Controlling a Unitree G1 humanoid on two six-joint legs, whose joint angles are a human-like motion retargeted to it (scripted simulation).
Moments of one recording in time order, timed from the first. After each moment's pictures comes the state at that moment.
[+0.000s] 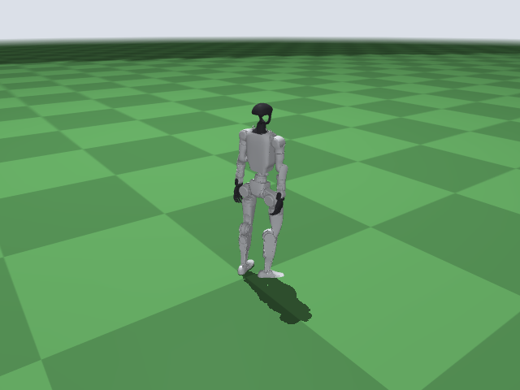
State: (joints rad) left arm 0.08 0.13 0.21 1.57 0.42 0.00 -0.09; right arm 0.03 -0.11 -0.48 1.62 -0.52 0.10 0.17; waist -0.02 -0.01 -0.19; left_leg -0.04 -0.03 0.20 0.01 -0.14 -0.01; right_leg -0.08 -0.16 -0.82 0.05 -0.04 0.06
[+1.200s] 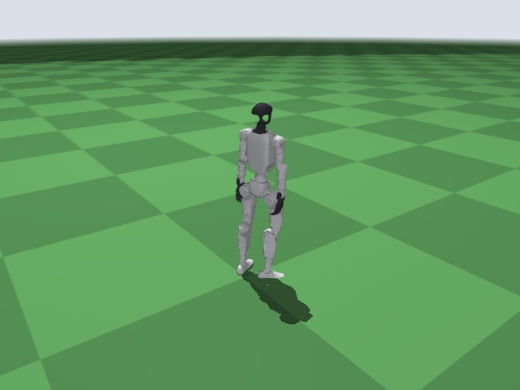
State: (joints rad) left arm 0.05 0.12 0.18 1.56 0.40 -0.01 -0.09; right arm 0.03 -0.12 -0.47 1.62 -0.55 0.11 0.18; waist -0.02 -0.01 -0.20; left_leg -0.04 -0.02 0.20 0.01 -0.14 -0.02; right_leg -0.09 -0.16 -0.81 0.05 -0.02 0.05
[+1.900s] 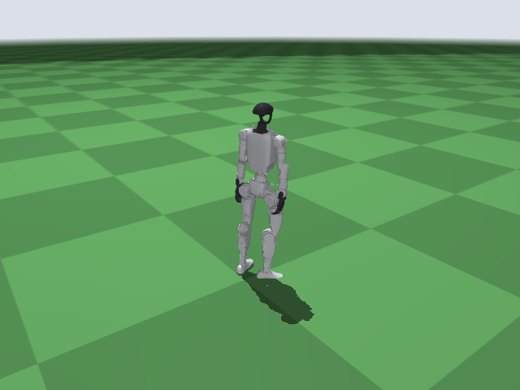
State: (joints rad) left arm 0.05 0.11 0.17 1.56 0.39 -0.01 -0.08; right arm 0.03 -0.12 -0.48 1.61 -0.56 0.11 0.19; waist 0.02 -0.02 -0.21; left_leg -0.07 -0.03 0.15 0.01 -0.13 -0.02; right_leg -0.07 -0.17 -0.85 0.04 -0.01 0.05
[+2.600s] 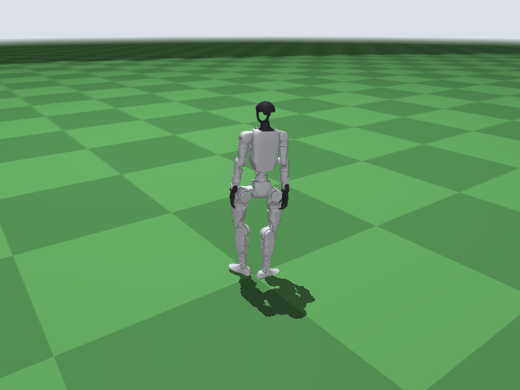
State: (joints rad) left arm -0.09 0.08 0.12 1.48 0.34 -0.04 -0.02; right arm 0.09 -0.09 -0.57 1.59 -0.56 0.11 0.16; waist 0.11 -0.07 -0.11; left_leg -0.24 0.04 0.62 0.17 -0.05 -0.01; right_leg 0.04 -0.19 -1.31 -0.01 -0.08 0.12
